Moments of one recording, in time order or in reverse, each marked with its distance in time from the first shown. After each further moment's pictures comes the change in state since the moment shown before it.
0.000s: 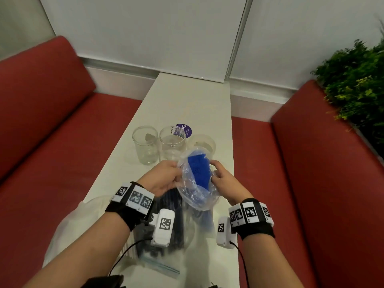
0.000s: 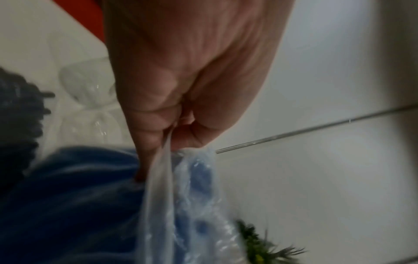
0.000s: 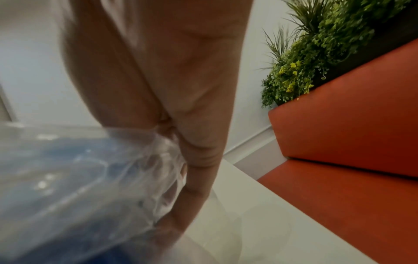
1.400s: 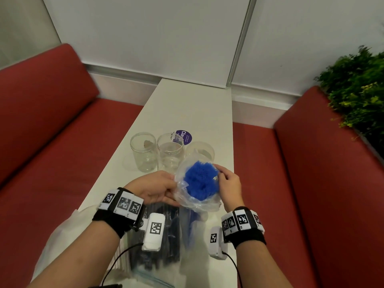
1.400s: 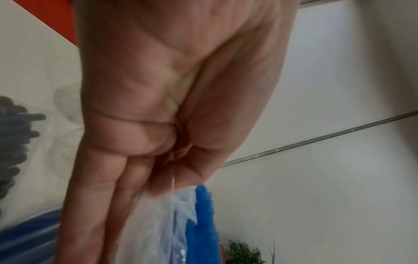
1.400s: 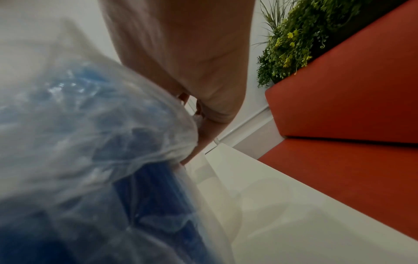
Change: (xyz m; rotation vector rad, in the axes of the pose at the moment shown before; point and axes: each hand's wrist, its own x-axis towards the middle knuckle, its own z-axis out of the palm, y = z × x) left_hand -0.003 0.011 -0.013 0.079 -0.247 -0.197; right_hand 0.028 0.020 -0.001 0.244 0.452 -0.042
